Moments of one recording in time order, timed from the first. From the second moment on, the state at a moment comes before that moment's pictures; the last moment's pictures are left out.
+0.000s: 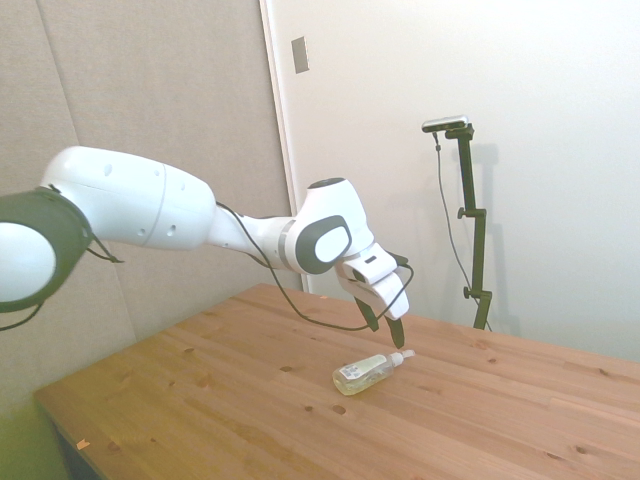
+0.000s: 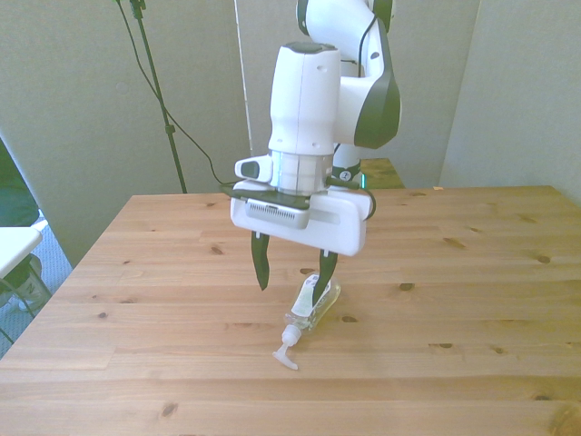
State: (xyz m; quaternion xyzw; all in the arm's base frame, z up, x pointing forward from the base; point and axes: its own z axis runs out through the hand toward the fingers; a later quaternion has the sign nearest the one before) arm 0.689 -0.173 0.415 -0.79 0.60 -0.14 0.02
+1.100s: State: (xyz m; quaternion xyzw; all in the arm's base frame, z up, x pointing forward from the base) arm 0.730 -0.186 0.355 -0.78 0.61 -0.11 0.01
